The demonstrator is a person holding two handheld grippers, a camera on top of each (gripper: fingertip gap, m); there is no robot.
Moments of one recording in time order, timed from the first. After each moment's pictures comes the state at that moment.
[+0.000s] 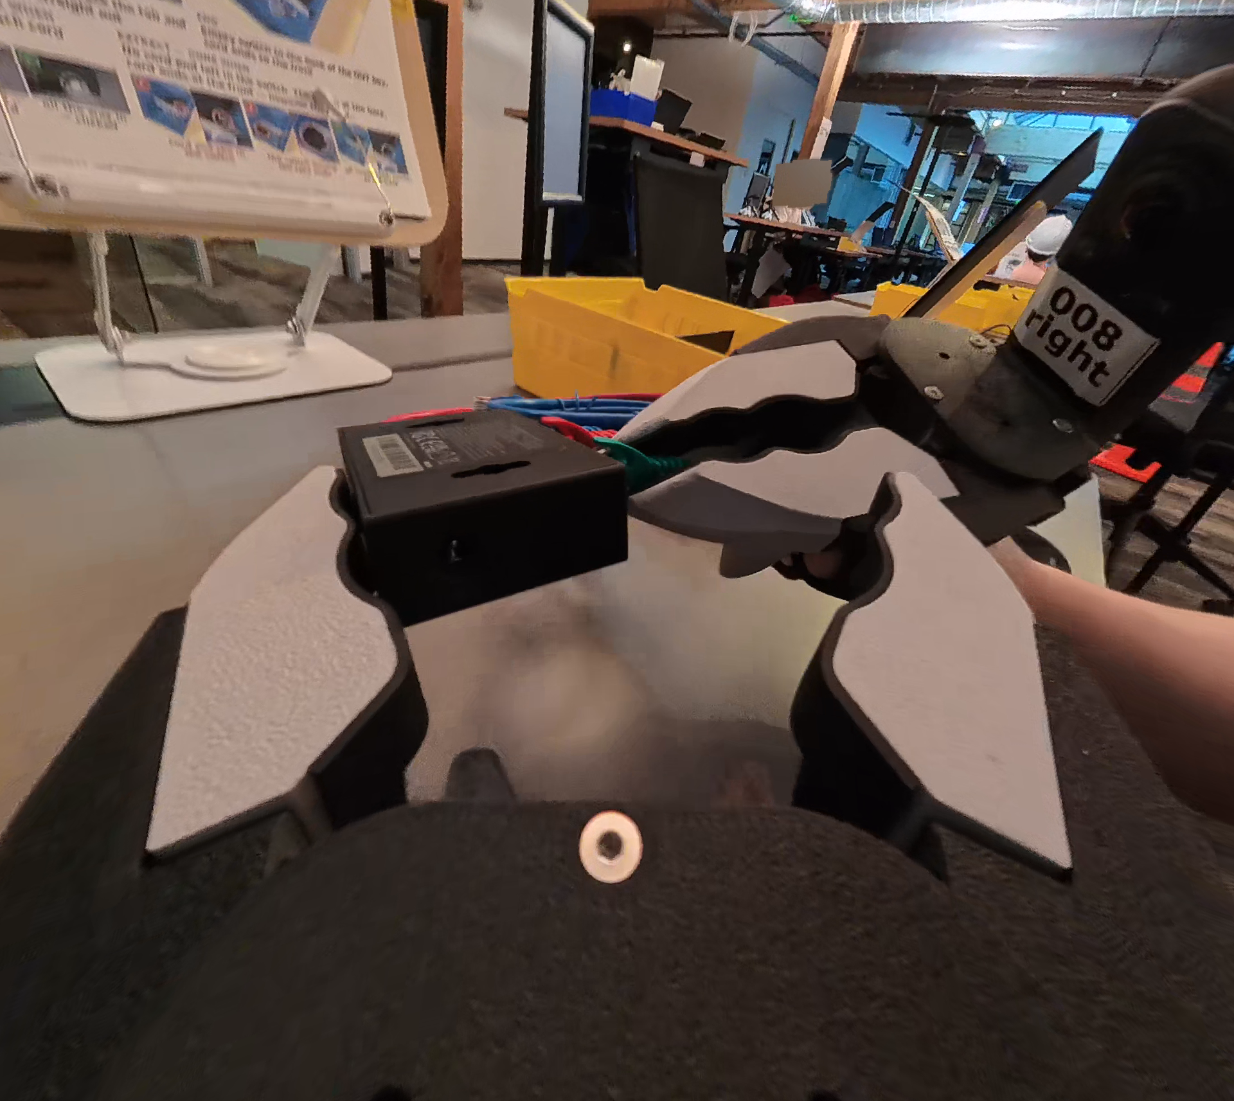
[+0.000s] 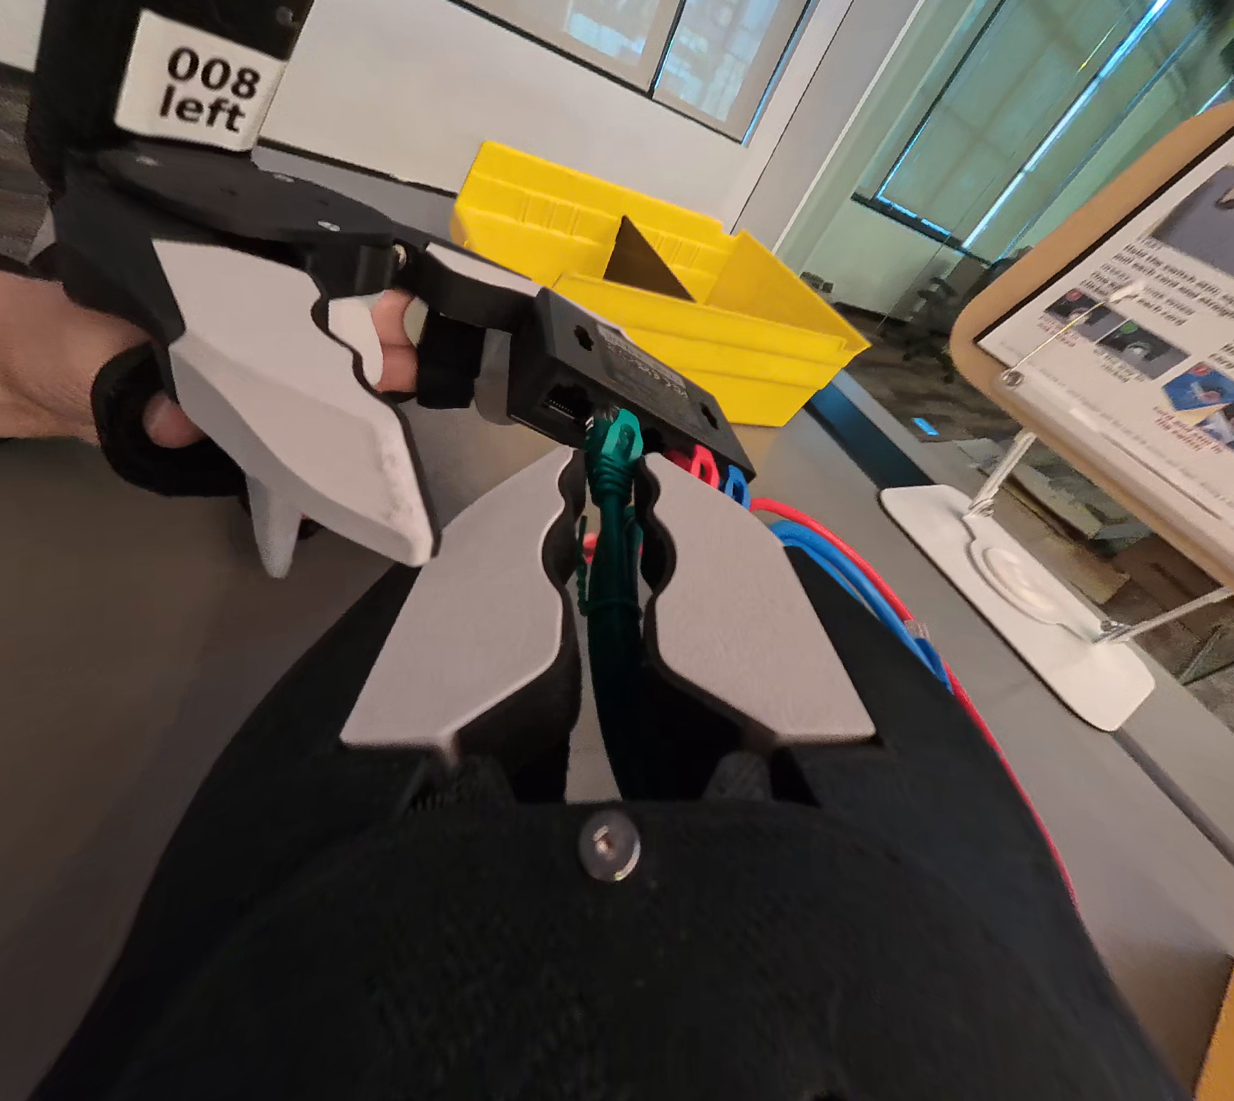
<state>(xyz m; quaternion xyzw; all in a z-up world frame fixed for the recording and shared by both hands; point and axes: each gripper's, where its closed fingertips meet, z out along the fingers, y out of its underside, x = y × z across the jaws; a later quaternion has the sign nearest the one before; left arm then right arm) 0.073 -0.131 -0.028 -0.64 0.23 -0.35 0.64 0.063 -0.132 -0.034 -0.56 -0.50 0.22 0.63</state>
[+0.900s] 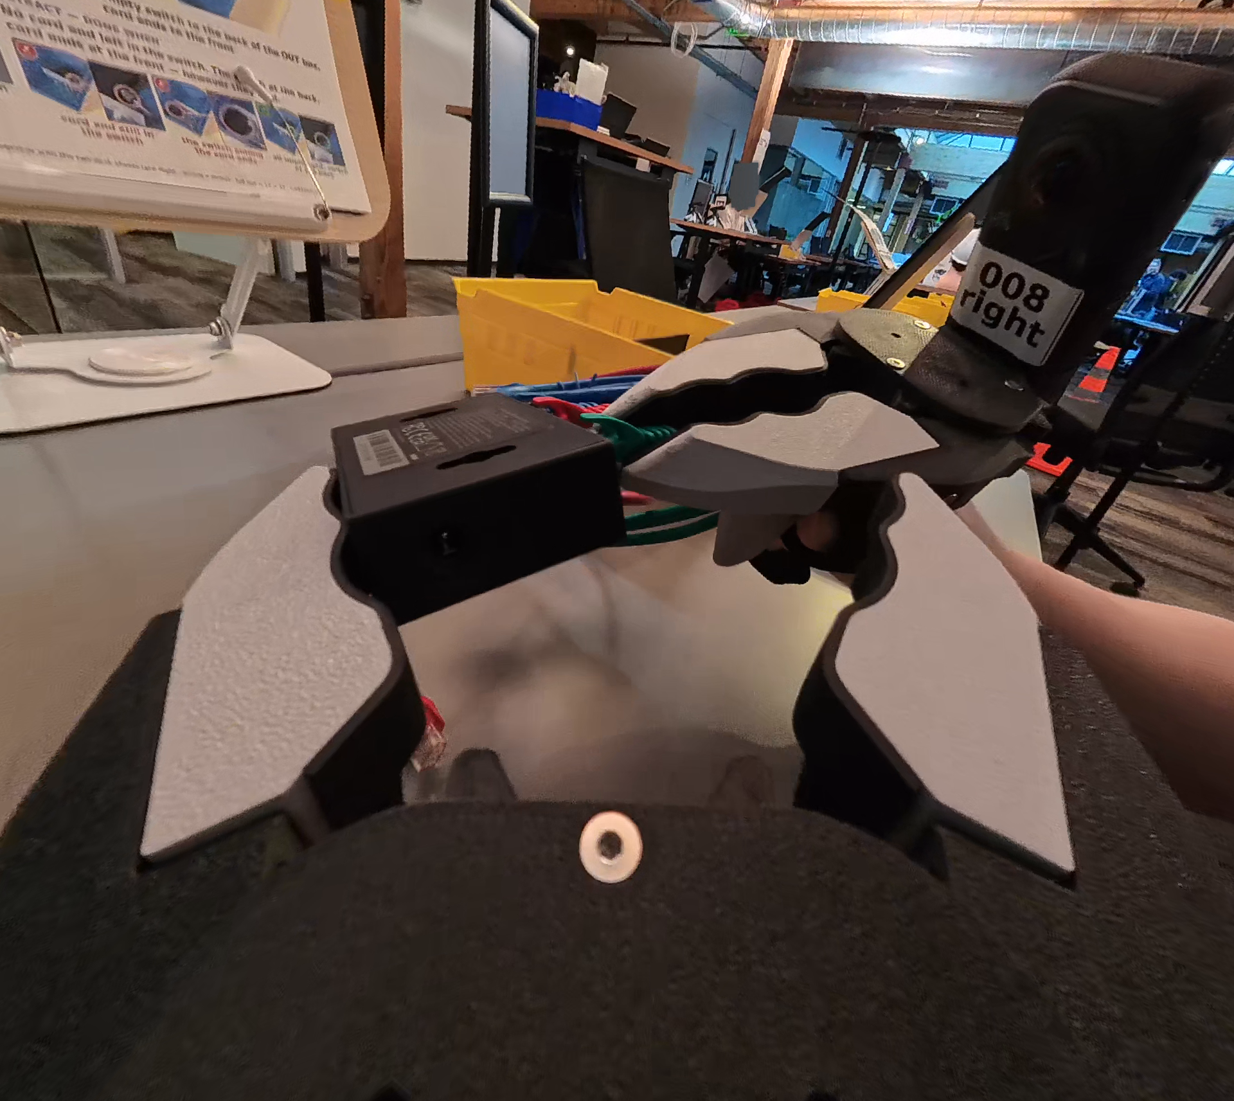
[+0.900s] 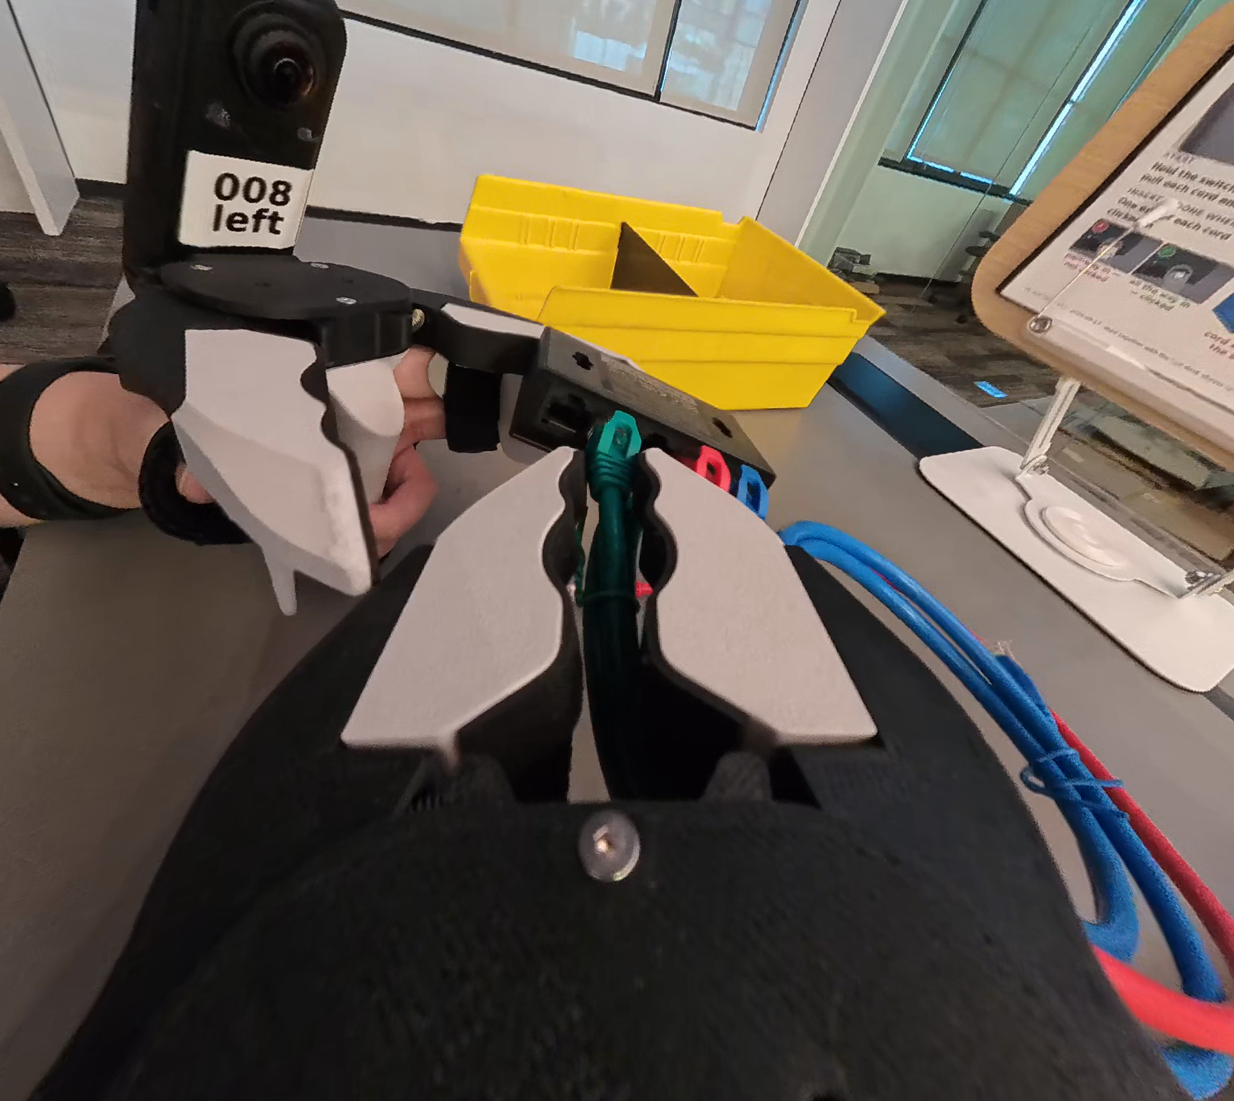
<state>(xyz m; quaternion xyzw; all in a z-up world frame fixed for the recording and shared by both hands) 0.087 -0.131 -0.029 -0.63 0.25 -0.39 0.63 0.074 -0.127 -0.027 -0.58 -0.46 0.28 0.61</state>
